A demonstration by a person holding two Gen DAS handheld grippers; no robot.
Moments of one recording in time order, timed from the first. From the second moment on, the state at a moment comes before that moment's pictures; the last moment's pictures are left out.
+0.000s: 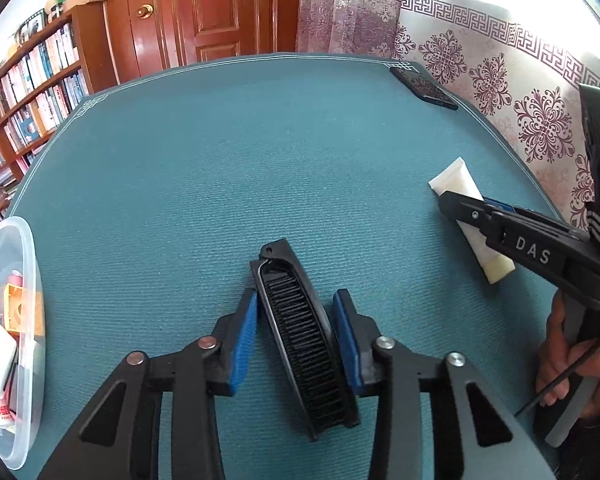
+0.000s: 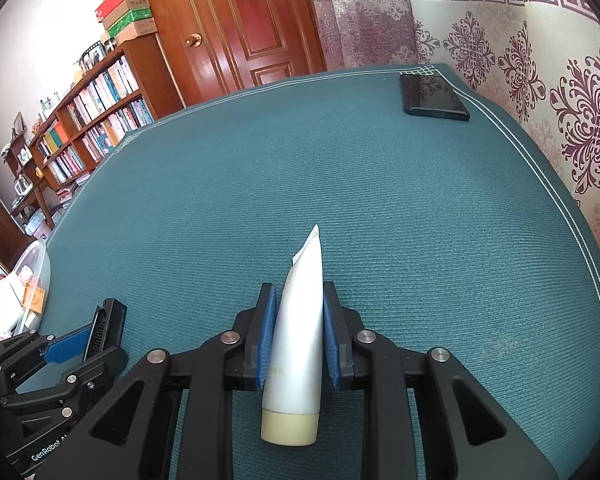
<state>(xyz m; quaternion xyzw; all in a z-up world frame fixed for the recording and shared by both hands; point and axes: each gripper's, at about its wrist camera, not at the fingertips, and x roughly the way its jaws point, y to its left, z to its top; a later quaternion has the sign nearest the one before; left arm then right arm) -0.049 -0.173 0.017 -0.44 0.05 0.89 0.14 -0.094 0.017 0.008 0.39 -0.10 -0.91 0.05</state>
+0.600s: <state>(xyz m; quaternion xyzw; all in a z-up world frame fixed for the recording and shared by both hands) -0.017 -0.195 0.034 -0.40 0.05 0.91 0.14 -0.090 0.018 0.010 0.38 -0.11 -0.92 0.06</state>
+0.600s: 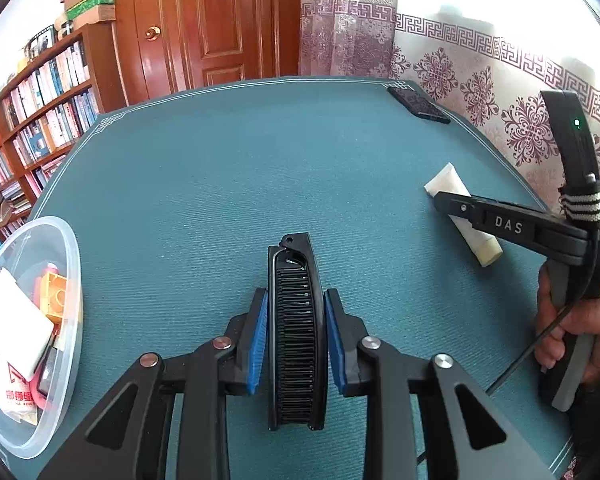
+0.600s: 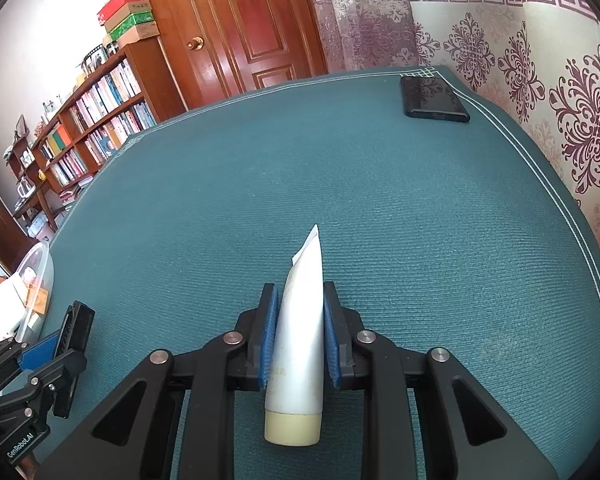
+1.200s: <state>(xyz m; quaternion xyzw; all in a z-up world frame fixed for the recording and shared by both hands) 0.005 -0.266 0.065 -0.35 0.00 0.93 0.10 -0.071 0.003 0.019 0.35 -0.12 -0.92 0.08</state>
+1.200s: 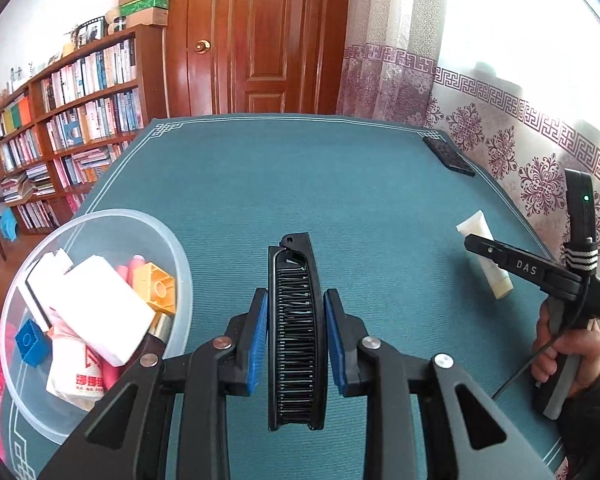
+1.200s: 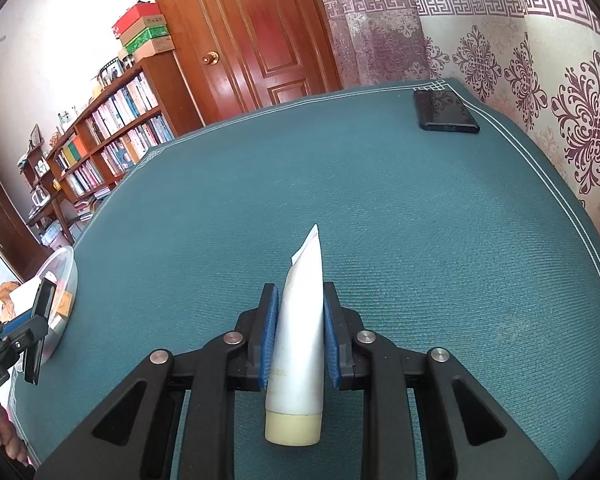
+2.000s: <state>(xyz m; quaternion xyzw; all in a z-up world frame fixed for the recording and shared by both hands) -0.002 -0.390 0.072 -0.33 -0.06 0.94 0.00 -0.048 -0.085 0.048 0.34 -0.14 -0.91 0.17</state>
